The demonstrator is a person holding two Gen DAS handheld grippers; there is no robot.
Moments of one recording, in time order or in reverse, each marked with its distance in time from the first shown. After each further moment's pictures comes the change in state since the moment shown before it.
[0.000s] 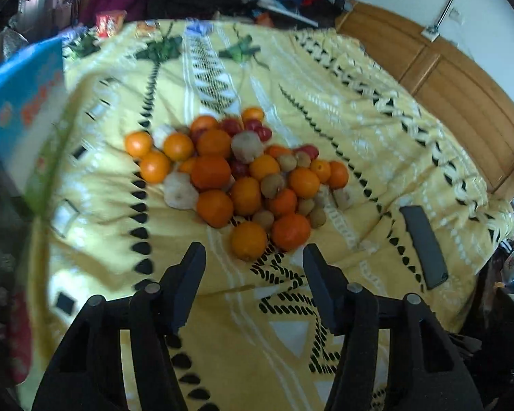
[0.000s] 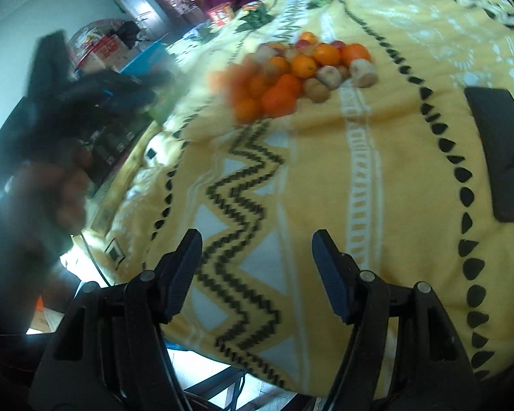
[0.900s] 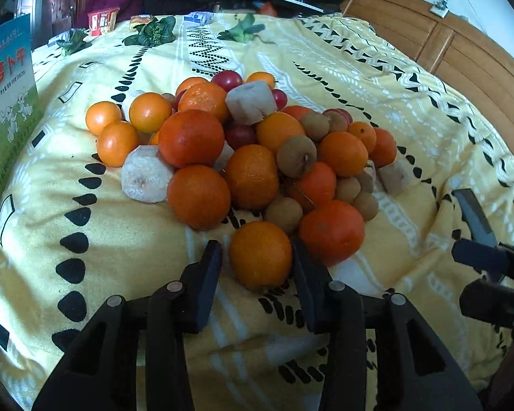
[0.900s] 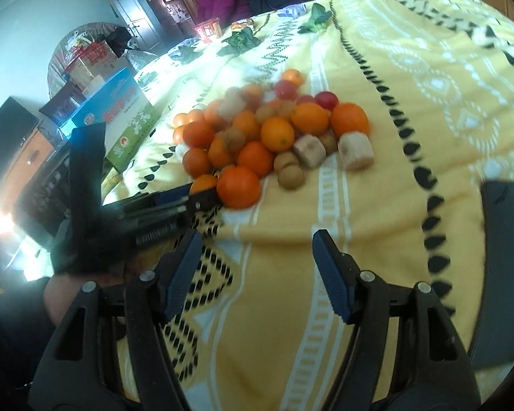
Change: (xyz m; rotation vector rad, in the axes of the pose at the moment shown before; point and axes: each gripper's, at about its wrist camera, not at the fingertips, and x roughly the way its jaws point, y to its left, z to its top) left arm 0.085 -0.001 -0.017 0.052 -0.025 0.096; right arm 0.039 -0.014 0.090 -0.098 -0.067 -0.082
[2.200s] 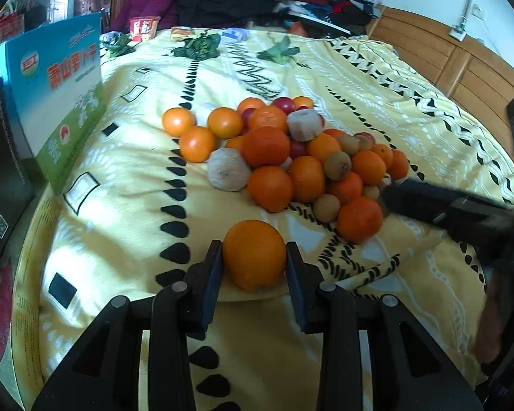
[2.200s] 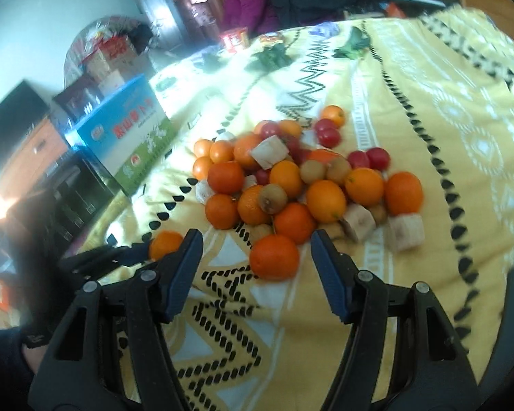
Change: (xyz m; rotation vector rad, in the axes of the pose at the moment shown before) left arm -0.057 0.034 -0.016 -0.082 -0.061 0.081; right arm 0.045 0.036 0.046 -0.138 -0.011 0.015
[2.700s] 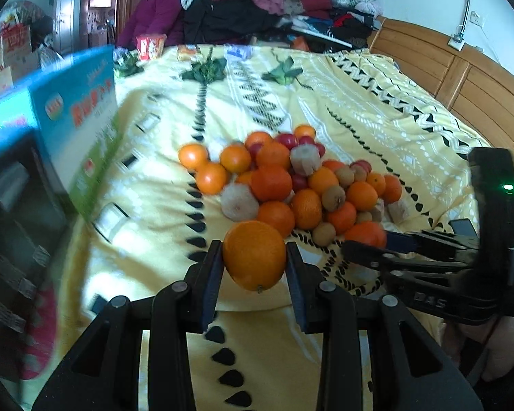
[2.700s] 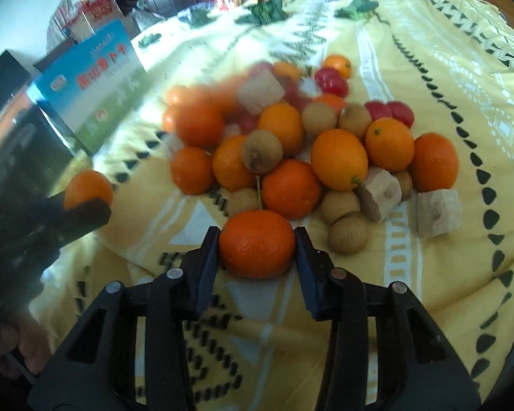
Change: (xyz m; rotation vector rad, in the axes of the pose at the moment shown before) left arm -0.042 0.002 0.023 0.022 -0.065 0.040; right arm 0.027 0.002 -0.006 -0.005 0.077 -0.041
